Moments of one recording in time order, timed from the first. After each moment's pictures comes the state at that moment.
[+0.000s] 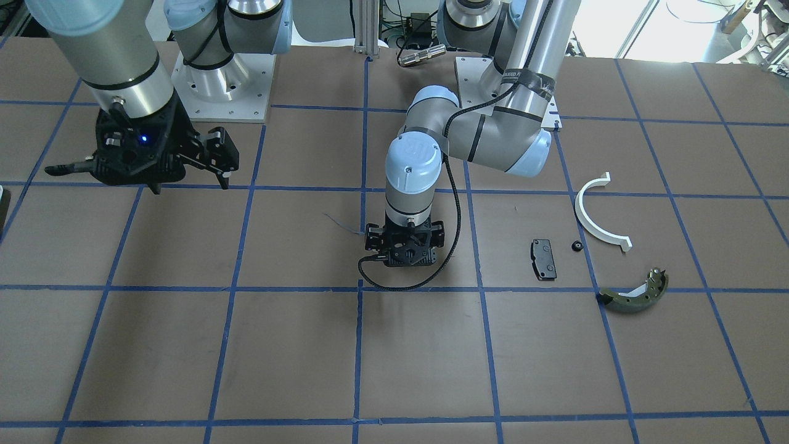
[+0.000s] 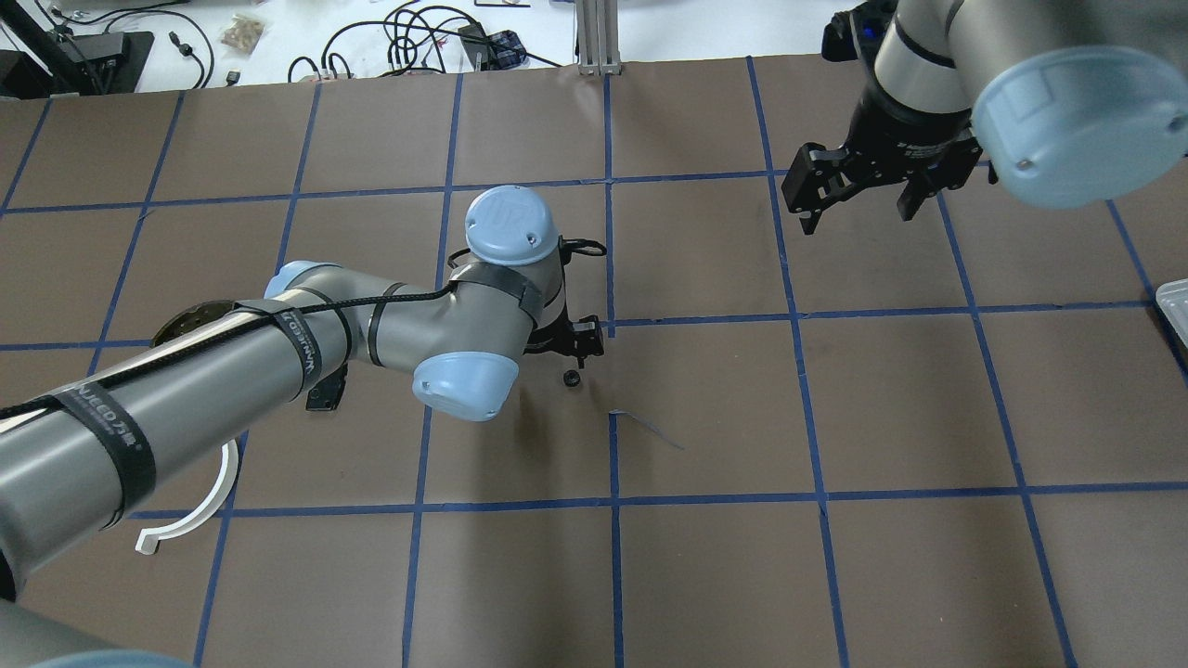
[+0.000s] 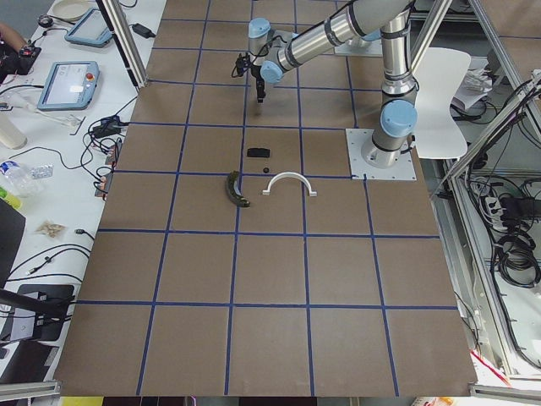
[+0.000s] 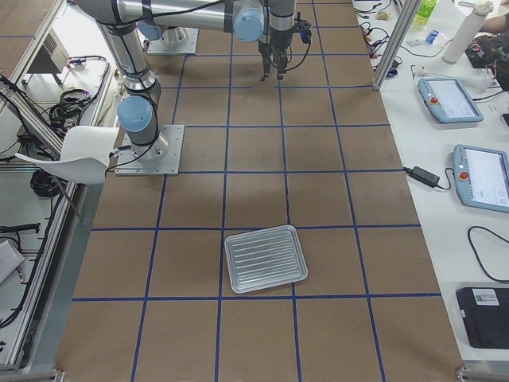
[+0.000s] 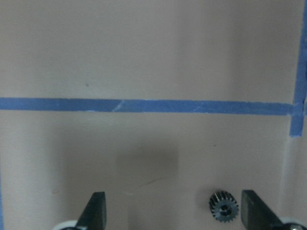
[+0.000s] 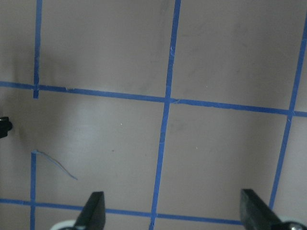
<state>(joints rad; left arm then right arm) -1.90 -1.99 -1.91 -0.83 1.60 -0.36 1.57 -1.54 1.62 -1.64 -1.57 -0.12</state>
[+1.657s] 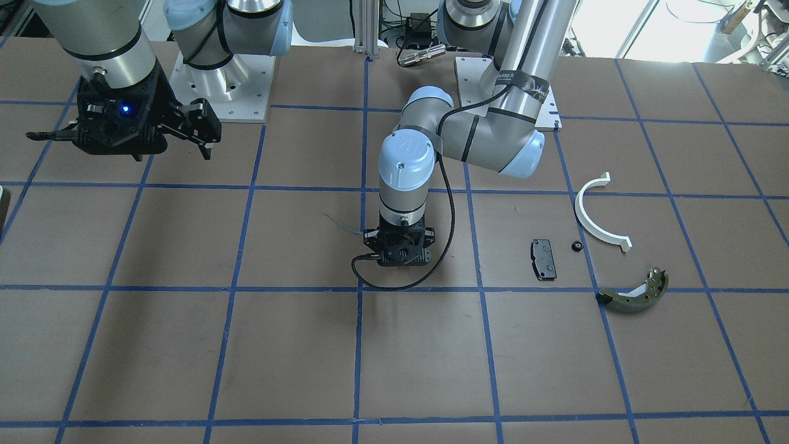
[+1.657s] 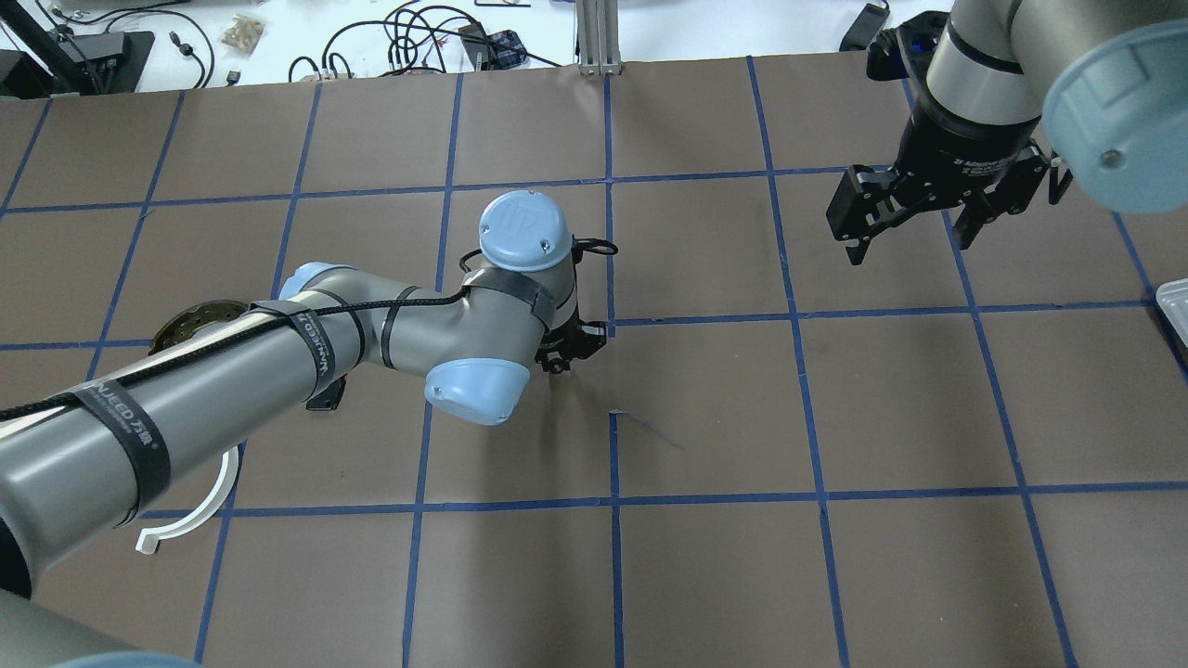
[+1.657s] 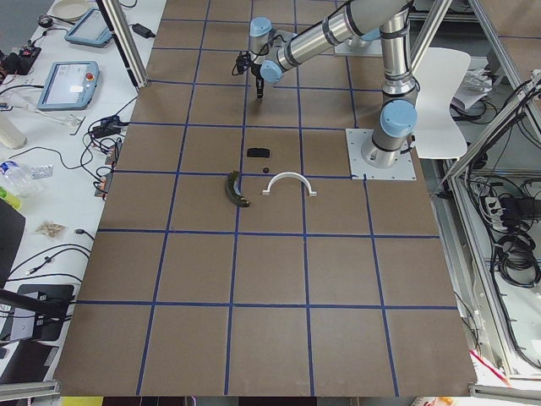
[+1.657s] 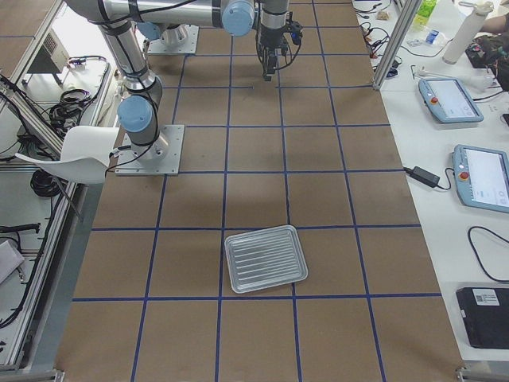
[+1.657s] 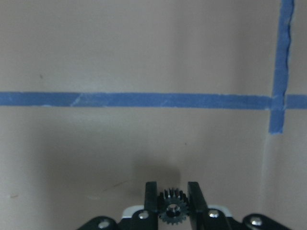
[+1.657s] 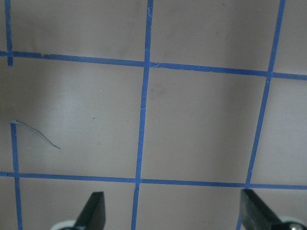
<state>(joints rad) -1.90 -1.98 -1.91 -0.80 1.61 -0.36 1.55 -1.59 1.64 -1.55 -1.63 -0.11</state>
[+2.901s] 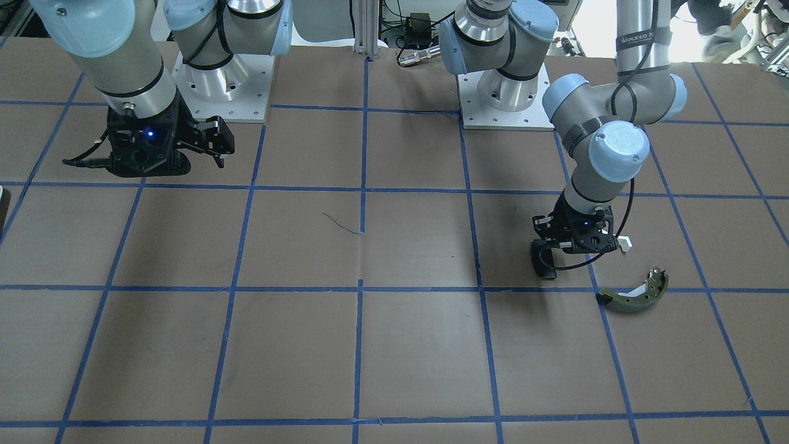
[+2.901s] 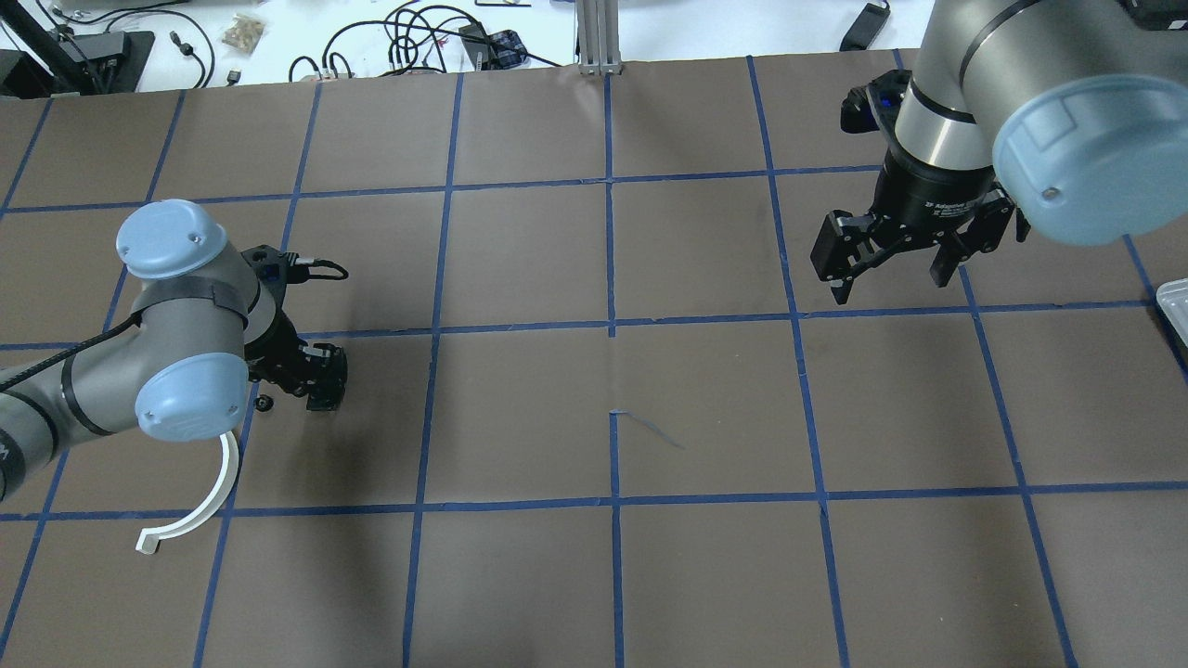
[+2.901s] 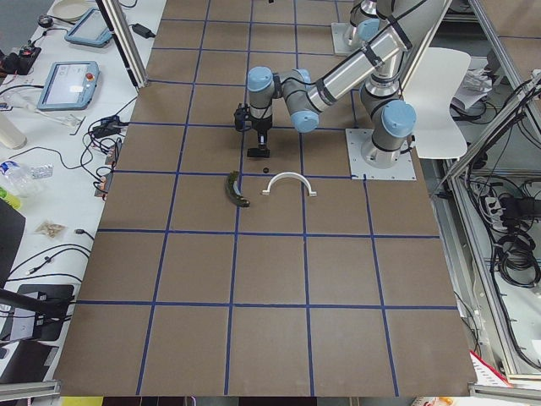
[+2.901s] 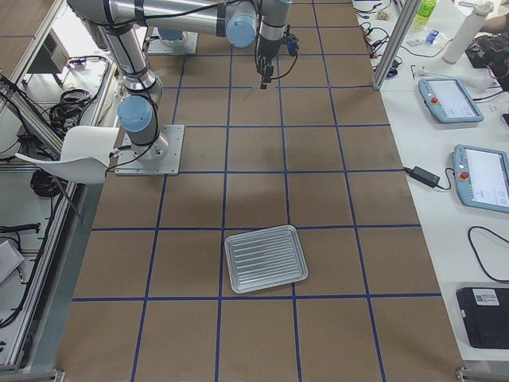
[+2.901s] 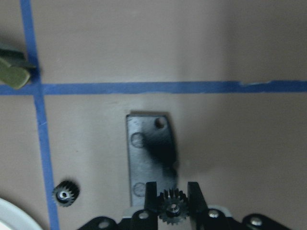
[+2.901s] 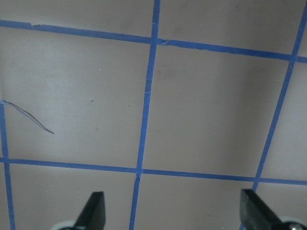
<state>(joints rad) -1.28 -1.75 -2.17 -0.80 1.68 0.28 1.56 -1.56 1.71 -1.57 -1.63 -0.13</state>
